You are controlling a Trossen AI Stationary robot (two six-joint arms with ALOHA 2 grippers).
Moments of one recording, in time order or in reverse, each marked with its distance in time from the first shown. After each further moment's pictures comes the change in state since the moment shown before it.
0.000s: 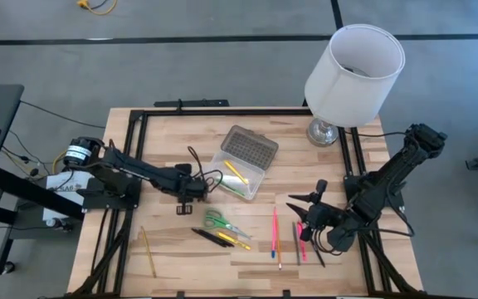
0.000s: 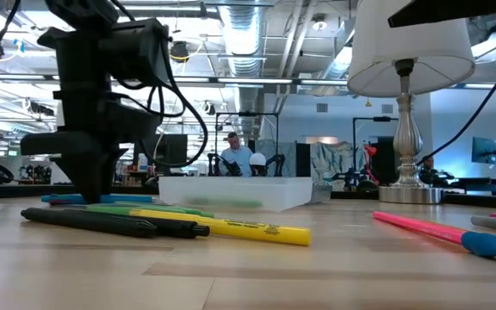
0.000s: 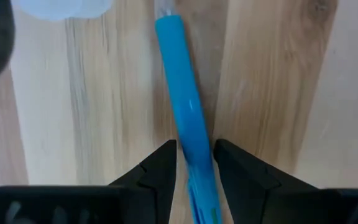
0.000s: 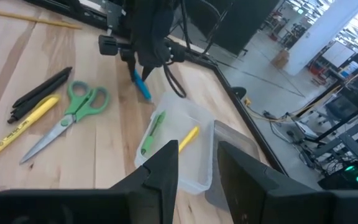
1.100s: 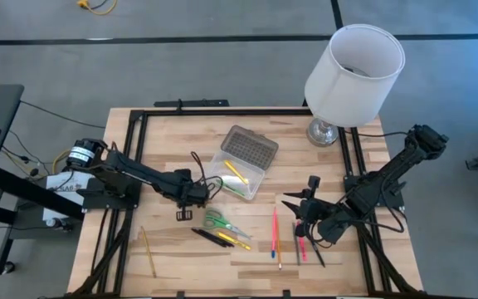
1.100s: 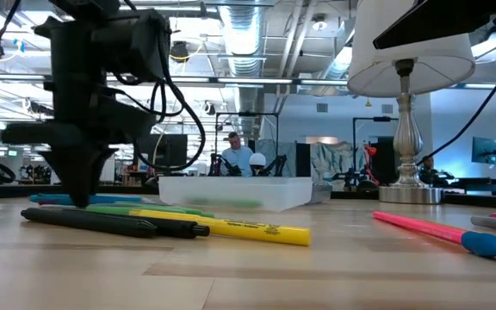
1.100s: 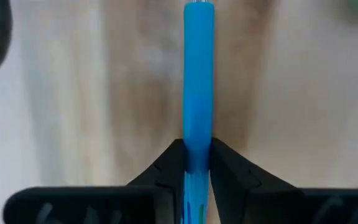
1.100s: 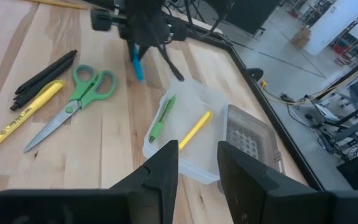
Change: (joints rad) left arm -0.076 0.012 0.064 -0.093 0.070 -0.093; right arm -0.093 0.005 0.000 -0.002 -0.148 0.000
